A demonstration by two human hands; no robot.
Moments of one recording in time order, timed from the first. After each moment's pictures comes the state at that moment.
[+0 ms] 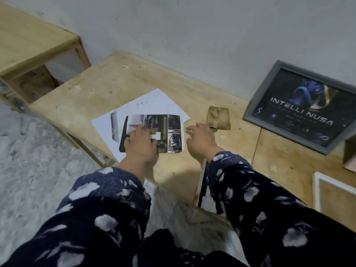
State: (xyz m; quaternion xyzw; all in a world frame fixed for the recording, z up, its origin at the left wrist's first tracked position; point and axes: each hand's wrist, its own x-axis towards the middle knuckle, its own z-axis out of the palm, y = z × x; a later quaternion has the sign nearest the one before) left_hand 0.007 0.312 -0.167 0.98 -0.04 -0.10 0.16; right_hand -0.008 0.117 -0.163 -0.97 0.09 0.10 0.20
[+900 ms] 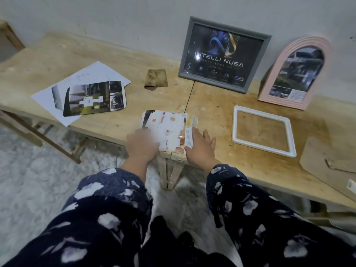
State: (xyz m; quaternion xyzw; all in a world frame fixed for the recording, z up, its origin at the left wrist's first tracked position) left_hand -0.192 0.186 -0.186 0.97 -0.11 -0.16 0.17; right_hand -0.276 0.020 -0.184 -0.94 0.24 0.10 0.22
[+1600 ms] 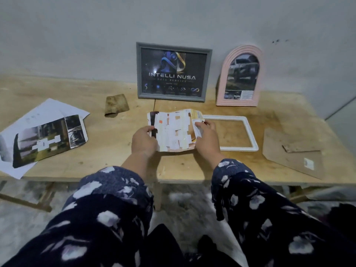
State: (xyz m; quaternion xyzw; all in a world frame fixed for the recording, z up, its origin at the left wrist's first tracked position) left_hand -0.179 0.081 -0.137 0.87 -0.11 -0.15 0.45; right_hand -0.295 -0.065 -0.131 -0.84 0.38 -0.15 0.37
